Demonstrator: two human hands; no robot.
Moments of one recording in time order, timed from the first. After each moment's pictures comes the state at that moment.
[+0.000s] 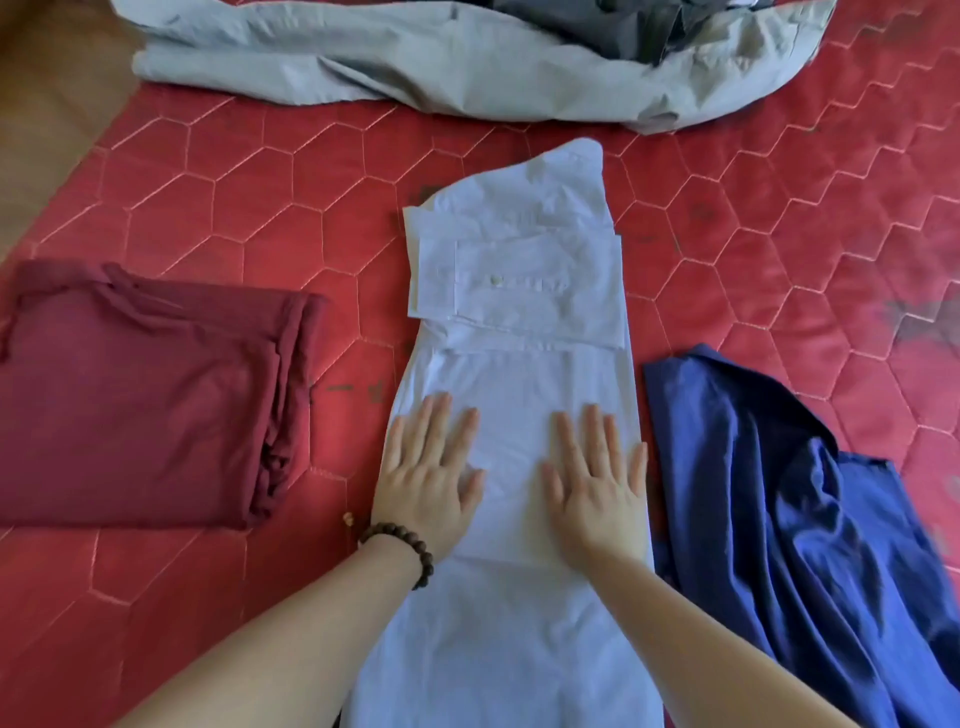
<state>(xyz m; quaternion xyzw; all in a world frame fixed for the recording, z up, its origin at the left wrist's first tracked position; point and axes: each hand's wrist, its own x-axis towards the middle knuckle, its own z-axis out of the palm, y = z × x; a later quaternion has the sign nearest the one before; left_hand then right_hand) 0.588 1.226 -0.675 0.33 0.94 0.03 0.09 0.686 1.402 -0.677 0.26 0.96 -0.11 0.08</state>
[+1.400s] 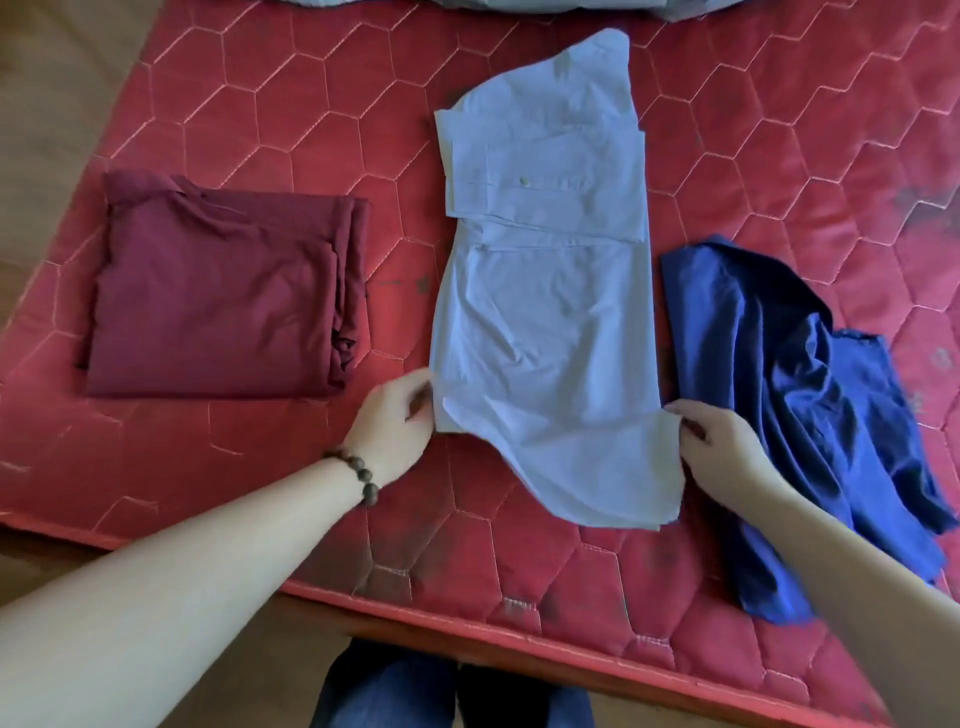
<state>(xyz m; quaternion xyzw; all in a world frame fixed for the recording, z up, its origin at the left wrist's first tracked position) 0.608 1.134 -0.571 0.19 0.85 0.42 0.27 0.778 1.422 -0.567 0.30 0.87 -0.40 0.08</state>
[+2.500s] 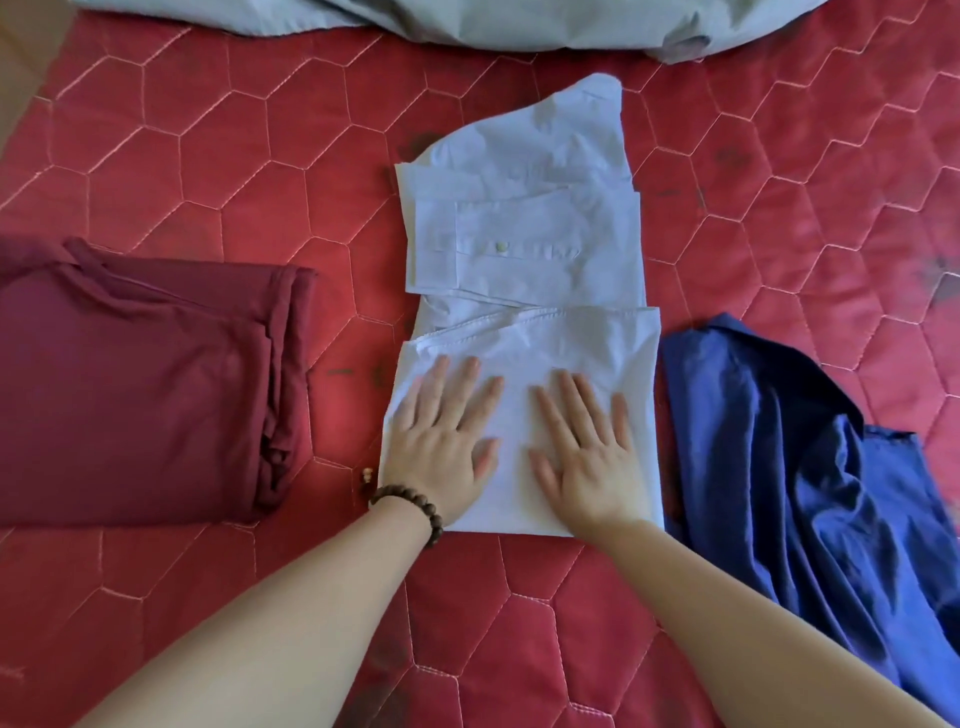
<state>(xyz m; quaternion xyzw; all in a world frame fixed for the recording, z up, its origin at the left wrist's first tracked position) 0.559 1.236 -0.675 0.38 0.92 0.03 0.11 0.667 1.411 -0.681 0.11 0.99 -0.10 0.07</state>
